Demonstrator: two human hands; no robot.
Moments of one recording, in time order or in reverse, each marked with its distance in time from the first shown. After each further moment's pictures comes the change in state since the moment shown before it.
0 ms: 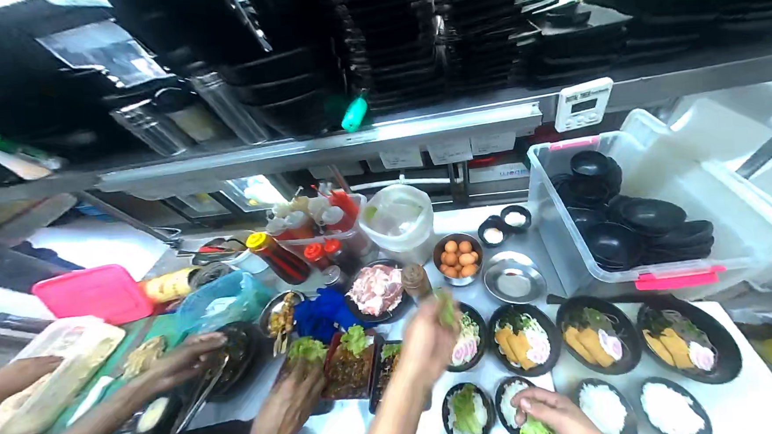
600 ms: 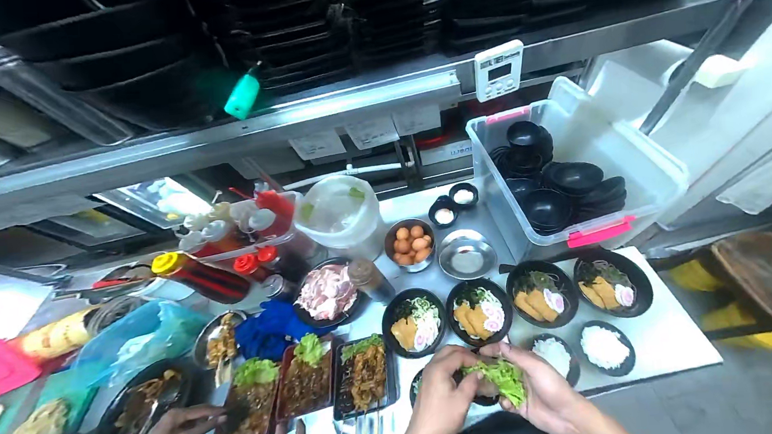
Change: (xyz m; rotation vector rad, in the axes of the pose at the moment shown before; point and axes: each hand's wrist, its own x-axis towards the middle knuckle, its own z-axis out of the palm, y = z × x) left_hand -0.048 -0.114 -0.032 1.143 -0.509 0.251; right_hand -0.020 -0.026 -0.003 0.386 -0.020 -0.016
